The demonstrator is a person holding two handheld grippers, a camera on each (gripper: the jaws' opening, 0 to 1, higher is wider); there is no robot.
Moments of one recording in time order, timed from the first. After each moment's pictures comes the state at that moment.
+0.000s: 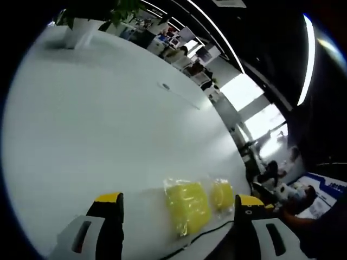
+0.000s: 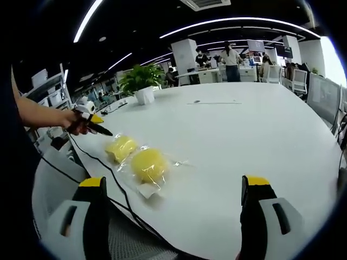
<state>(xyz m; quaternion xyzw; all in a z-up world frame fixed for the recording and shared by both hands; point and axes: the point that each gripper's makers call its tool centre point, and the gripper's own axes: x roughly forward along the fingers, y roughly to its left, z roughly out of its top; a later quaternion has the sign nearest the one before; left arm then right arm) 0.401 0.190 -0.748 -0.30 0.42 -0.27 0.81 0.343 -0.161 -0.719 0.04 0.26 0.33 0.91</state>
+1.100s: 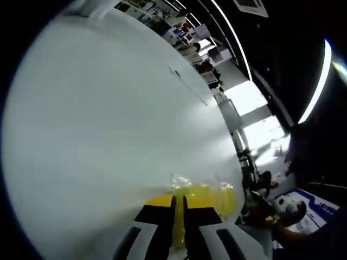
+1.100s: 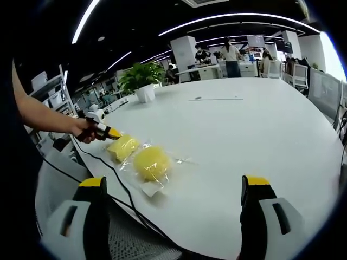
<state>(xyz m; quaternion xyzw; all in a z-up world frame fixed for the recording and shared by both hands) 0.415 0.167 -0.784 -0.35 0.44 -0.26 0.79 0.340 -0.156 -0.721 0.05 0.27 0.33 0.90</state>
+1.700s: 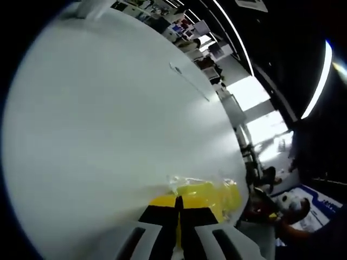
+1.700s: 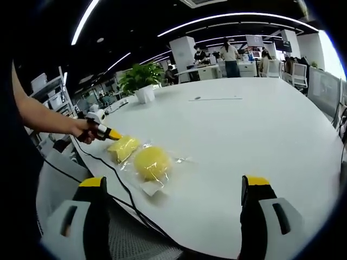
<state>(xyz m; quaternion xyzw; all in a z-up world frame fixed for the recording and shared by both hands) 0.411 0.168 -0.787 -0.33 0.46 -0.25 0.79 0.338 -0.159 -0.721 0.05 0.27 0.33 0.90</state>
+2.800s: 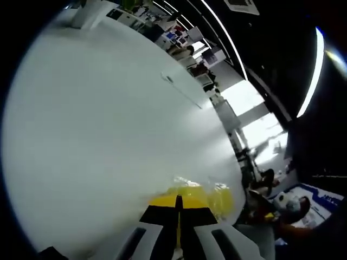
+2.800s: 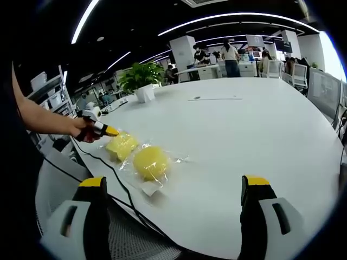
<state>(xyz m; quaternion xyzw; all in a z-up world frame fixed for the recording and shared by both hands) 0.412 0.166 -0.761 -0.33 0.40 -0.28 0.81 0.339 -0.158 -0.721 0.05 0.27 0.33 0.90</state>
